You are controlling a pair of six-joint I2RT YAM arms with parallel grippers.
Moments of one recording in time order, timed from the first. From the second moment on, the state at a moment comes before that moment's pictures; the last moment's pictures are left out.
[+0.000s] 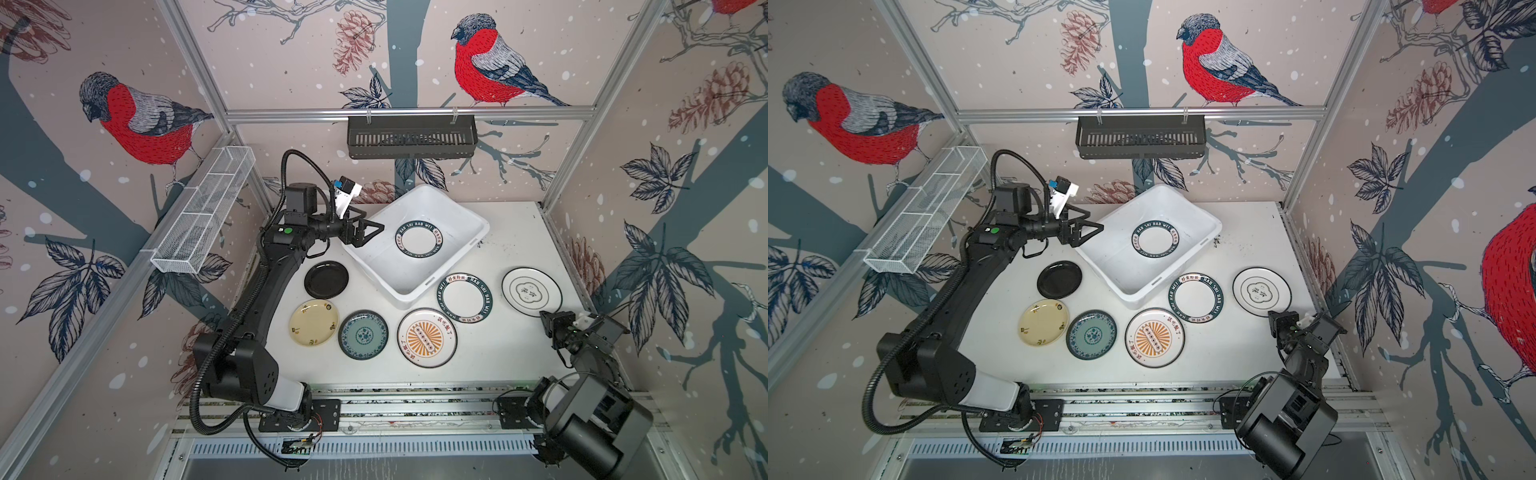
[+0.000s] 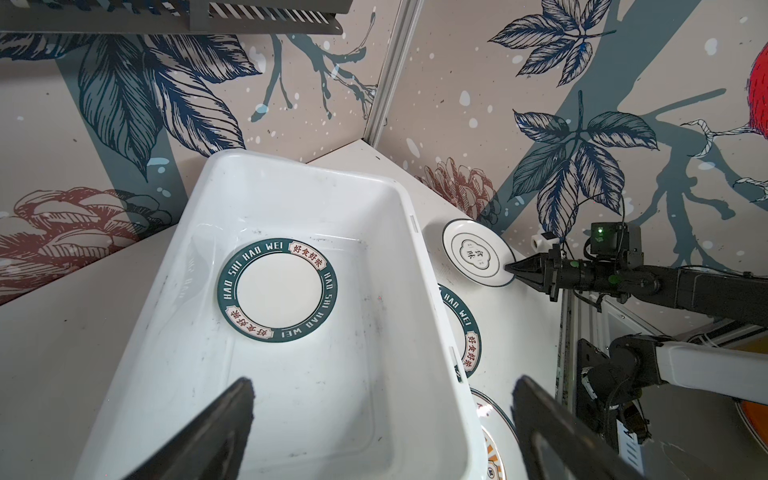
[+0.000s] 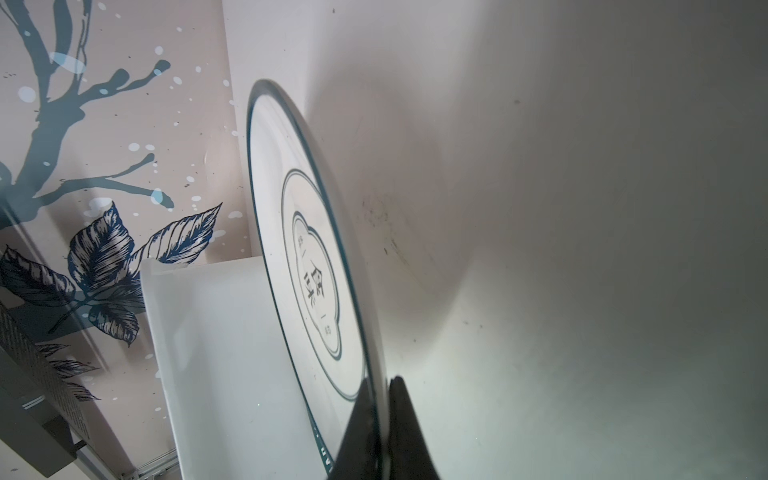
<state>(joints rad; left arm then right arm) -0.15 1.47 1.45 -0.48 0.91 0.10 -0.74 1.00 0.26 -0.06 -0.76 0.84</state>
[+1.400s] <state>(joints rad) -0.15 1.47 1.52 -0.50 0.86 0.10 0.10 1.49 1.21 -0.08 -0.43 0.90</state>
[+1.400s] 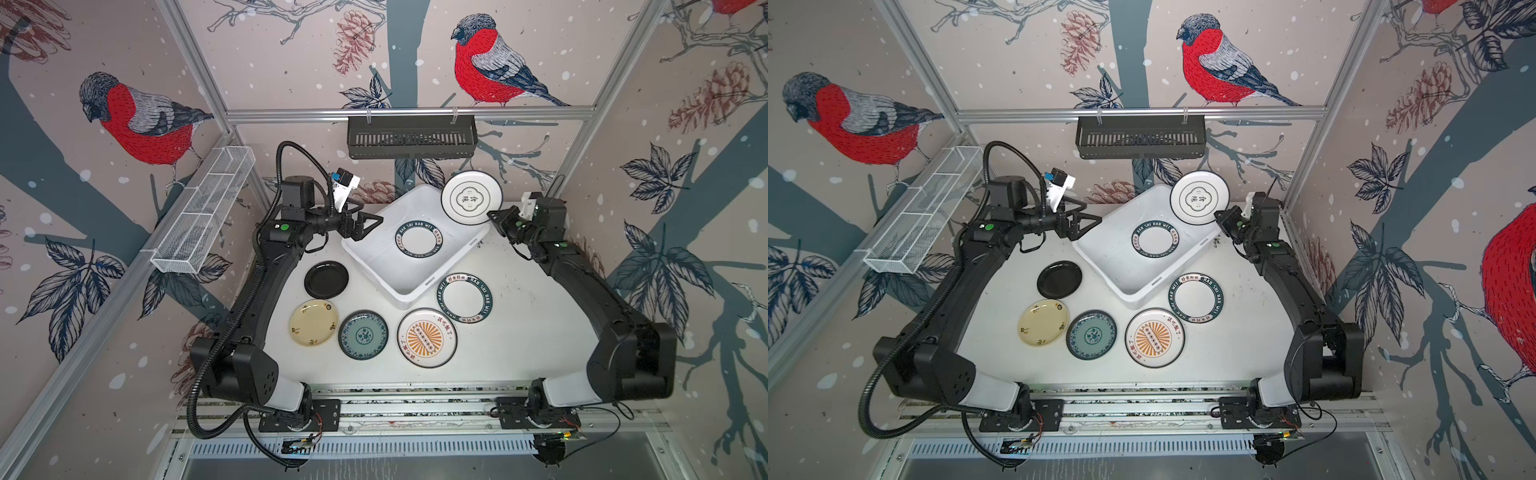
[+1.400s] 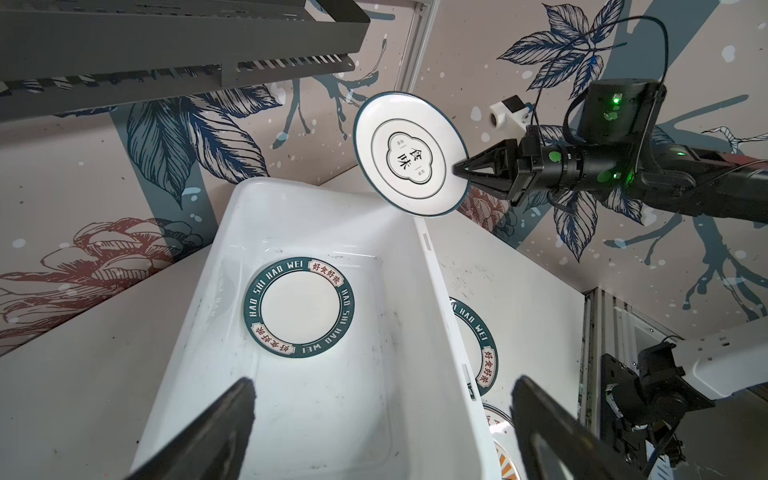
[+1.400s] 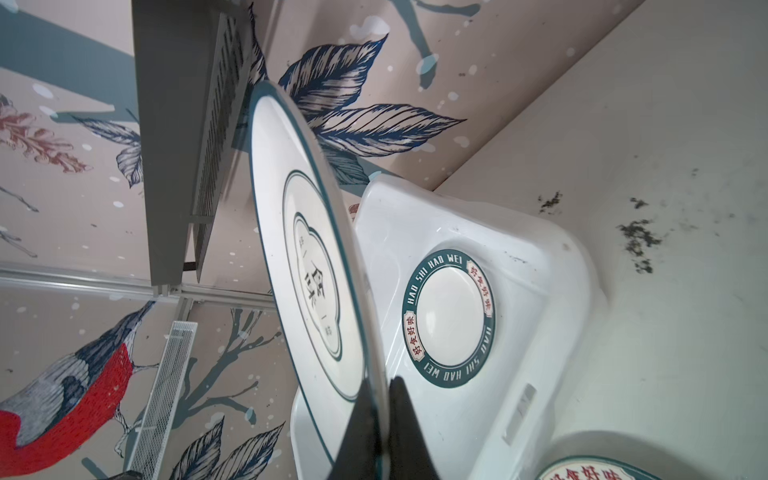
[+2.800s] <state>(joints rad) -0.15 1.45 1.51 -0.54 0.84 0.11 0.28 2.19 1.88 -0.52 -0.44 0.59</state>
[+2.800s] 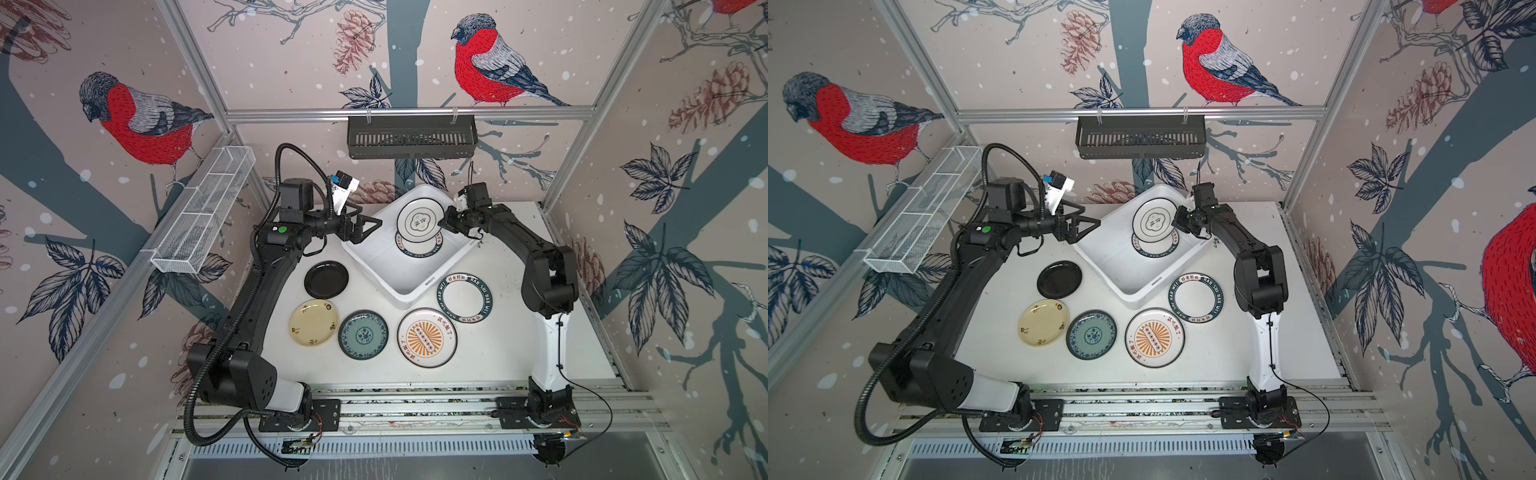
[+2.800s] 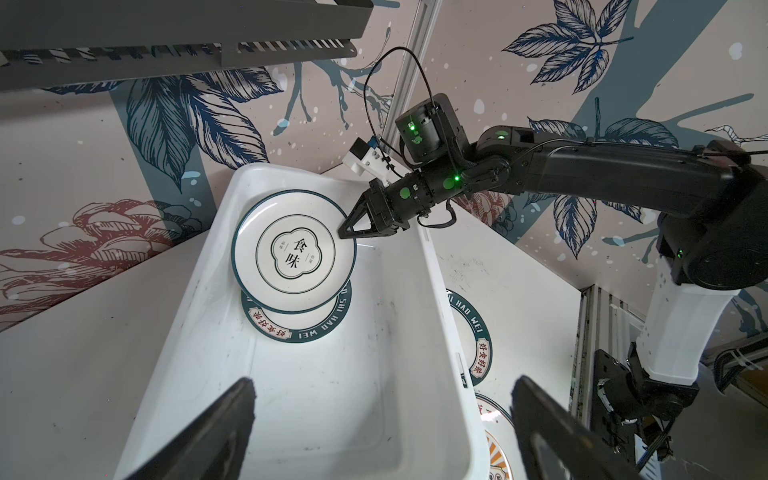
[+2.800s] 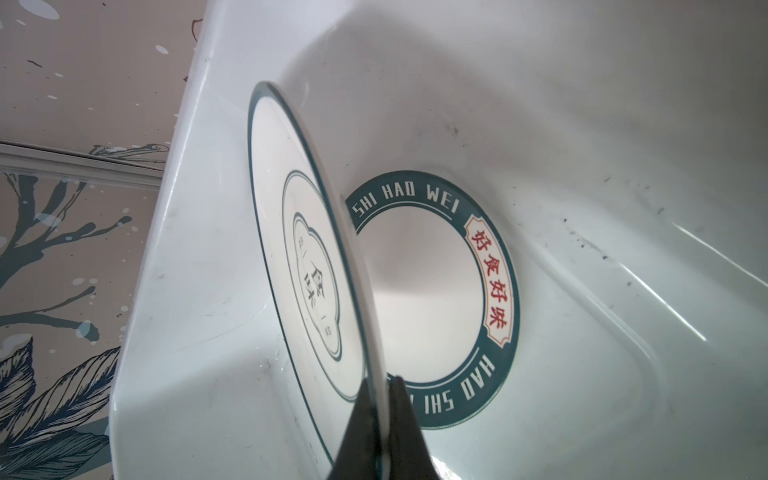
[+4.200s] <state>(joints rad) -0.15 1.45 1.50 -0.54 0.85 0.11 0.26 2.34 2.02 -0.63 -0.45 0.52</state>
